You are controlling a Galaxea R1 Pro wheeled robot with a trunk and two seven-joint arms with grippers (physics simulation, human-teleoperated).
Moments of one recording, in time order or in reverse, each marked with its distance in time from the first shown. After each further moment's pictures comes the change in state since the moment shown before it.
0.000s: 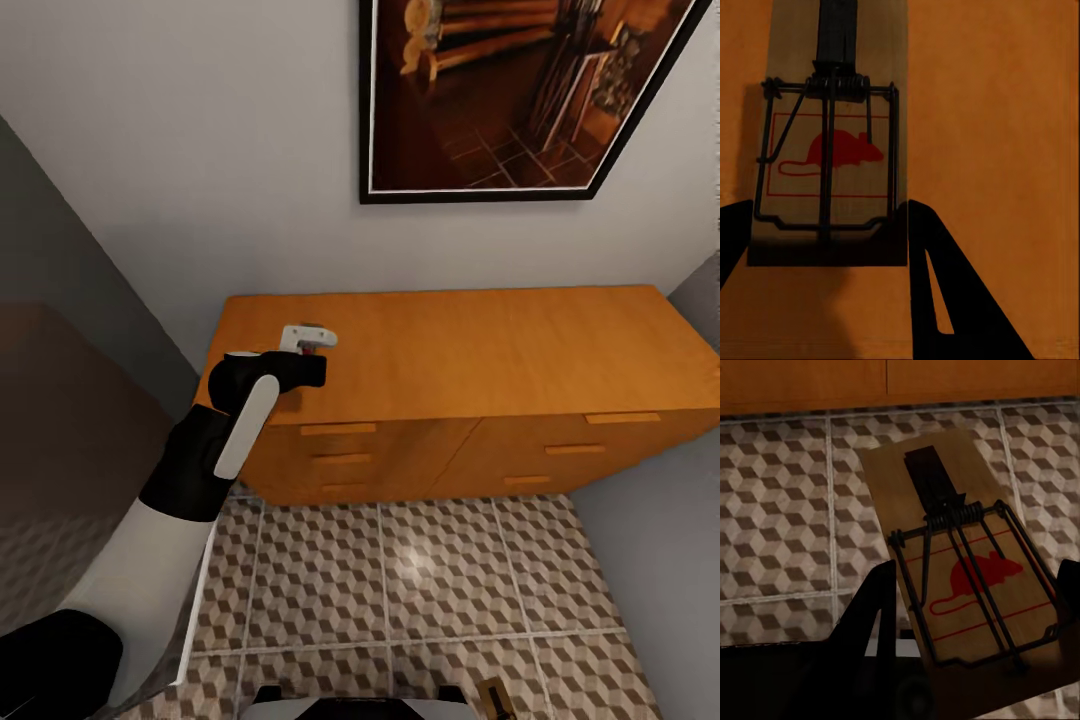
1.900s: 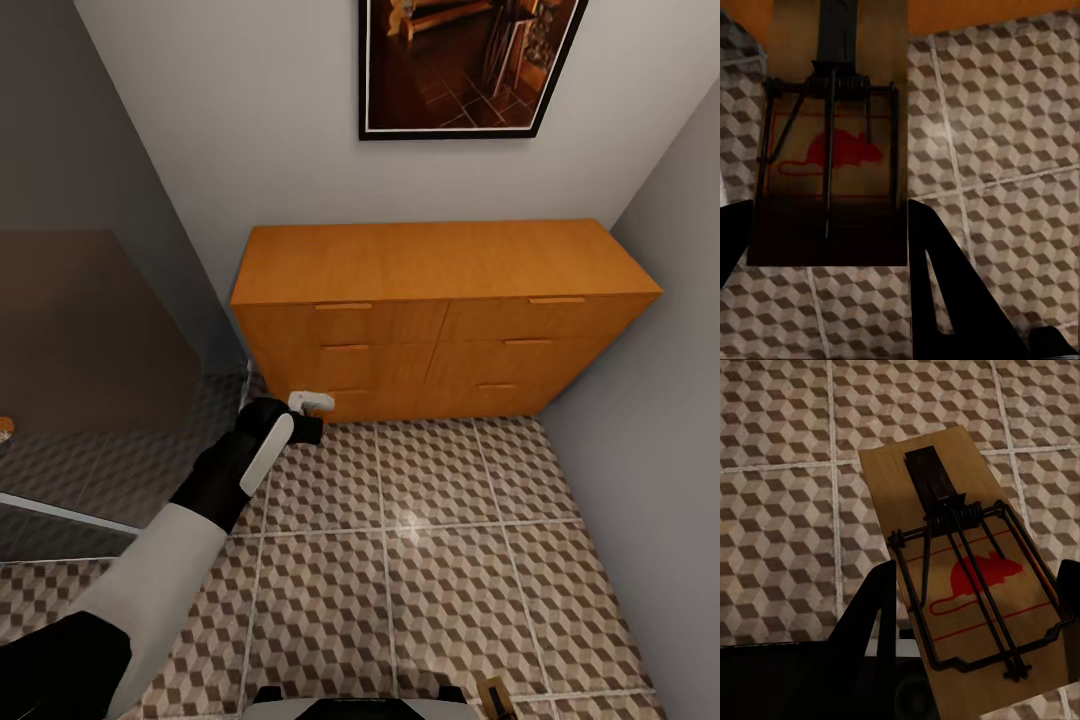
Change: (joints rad) left arm 0.027 -0.007 -0.004 0.390 0.006 -0.031 -0.011; right arm 0.000 -0.001 0.000 0.000 0.000 0.000 0.000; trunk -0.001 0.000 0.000
